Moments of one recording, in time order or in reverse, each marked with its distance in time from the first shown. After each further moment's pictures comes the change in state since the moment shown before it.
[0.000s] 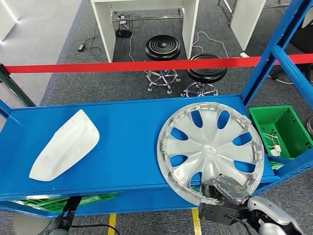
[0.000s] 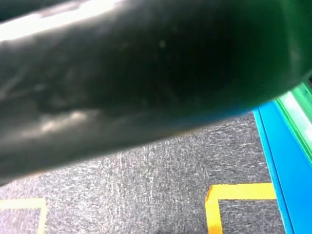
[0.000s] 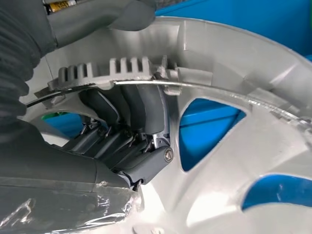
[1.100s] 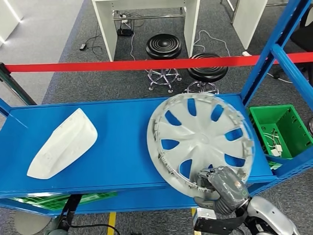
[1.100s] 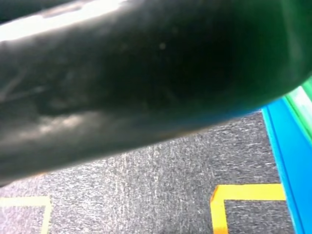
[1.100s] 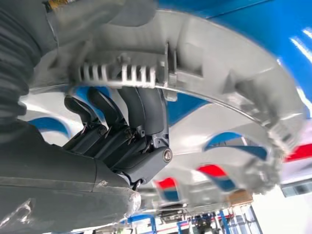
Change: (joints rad) left arm 0.003 0.000 0.004 0.000 -0.012 -0.001 0.000; right arm 0.047 0.082 -0.036 -0.178 0.177 -0.186 -0.139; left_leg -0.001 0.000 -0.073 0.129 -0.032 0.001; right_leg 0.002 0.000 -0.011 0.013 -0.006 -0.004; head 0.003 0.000
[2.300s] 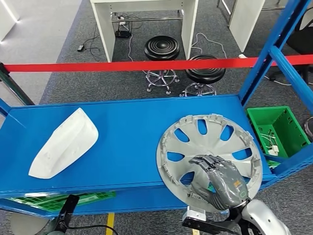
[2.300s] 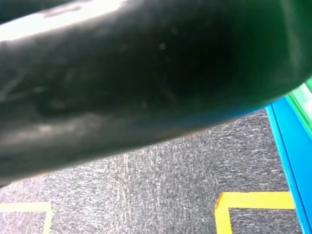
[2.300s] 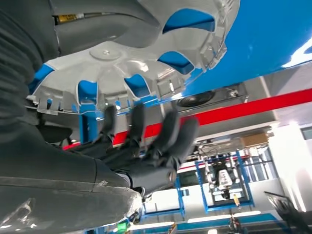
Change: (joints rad) left arm 0.008 0.015 0.000 0.000 -0.012 0.012 0.016; right arm 0.027 0.068 0.029 -0.045 0.247 -0.166 0.099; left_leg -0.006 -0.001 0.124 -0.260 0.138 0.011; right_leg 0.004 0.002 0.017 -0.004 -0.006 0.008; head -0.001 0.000
